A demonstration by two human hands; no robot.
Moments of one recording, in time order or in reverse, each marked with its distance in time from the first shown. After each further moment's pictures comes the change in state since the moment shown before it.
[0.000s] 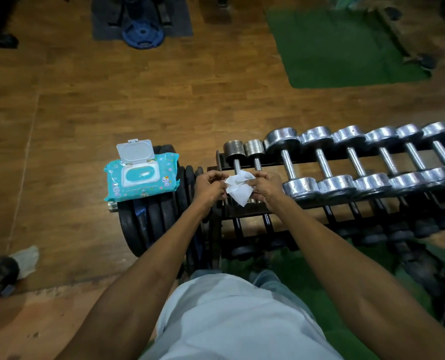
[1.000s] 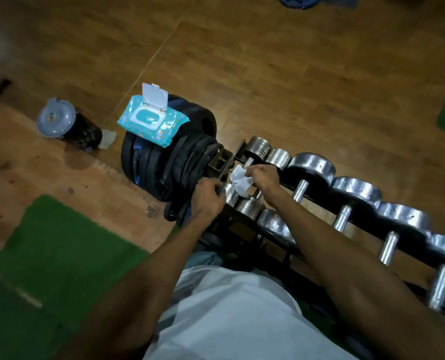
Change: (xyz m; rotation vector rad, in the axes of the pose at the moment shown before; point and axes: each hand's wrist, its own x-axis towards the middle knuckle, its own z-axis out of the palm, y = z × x) left_hand -0.020 -0.023 0.137 0.587 0.666 -0.155; right_hand 0.138 -0.040 -0.033 -0.556 -0.573 -0.125
